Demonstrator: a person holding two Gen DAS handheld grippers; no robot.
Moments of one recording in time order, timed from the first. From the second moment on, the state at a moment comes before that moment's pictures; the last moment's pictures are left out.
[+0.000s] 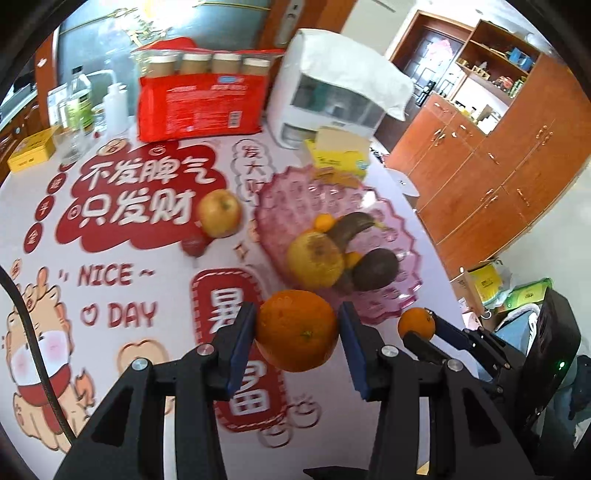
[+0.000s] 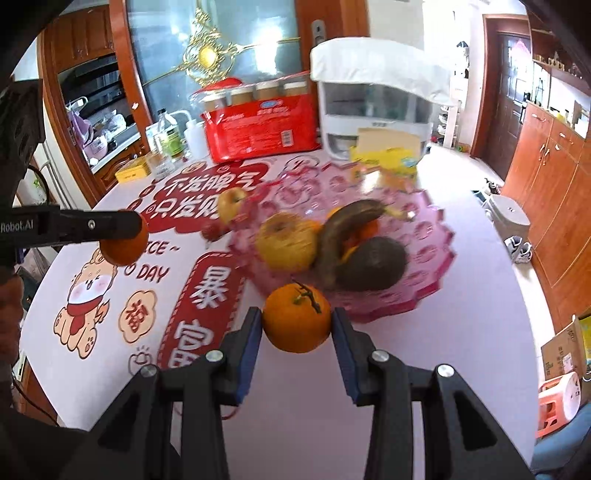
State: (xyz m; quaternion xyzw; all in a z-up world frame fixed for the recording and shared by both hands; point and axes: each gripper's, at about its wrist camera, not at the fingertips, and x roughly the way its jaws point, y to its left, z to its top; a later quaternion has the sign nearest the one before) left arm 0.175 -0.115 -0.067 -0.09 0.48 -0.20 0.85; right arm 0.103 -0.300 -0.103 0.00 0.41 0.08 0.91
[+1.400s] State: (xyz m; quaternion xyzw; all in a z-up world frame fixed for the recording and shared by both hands) left arm 0.219 -0.174 -0.099 -0.12 0.51 -0.16 0.84; right arm 0.149 -0.358 -0.120 0.05 0.44 0.11 0.89
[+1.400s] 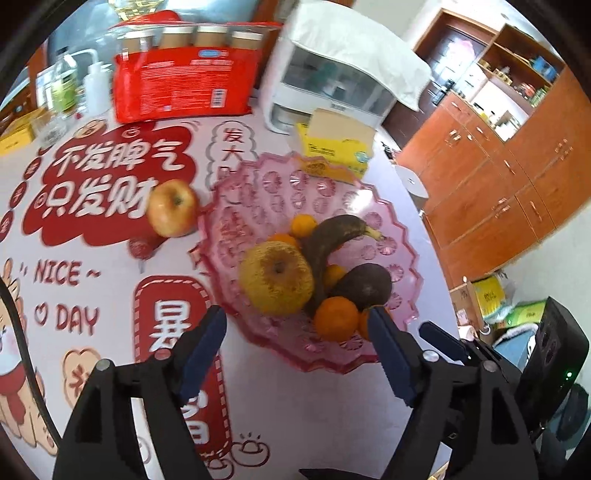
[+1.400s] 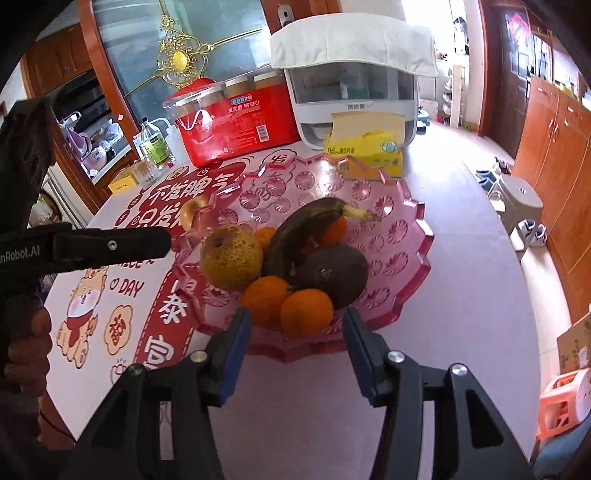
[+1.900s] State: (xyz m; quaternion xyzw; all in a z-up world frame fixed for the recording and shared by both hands) left arm 0.179 -0.079 -0.105 -0.12 0.53 -0.10 0.83; right arm 0.111 -0.298 -0.122 0.06 0.46 0.11 0.88
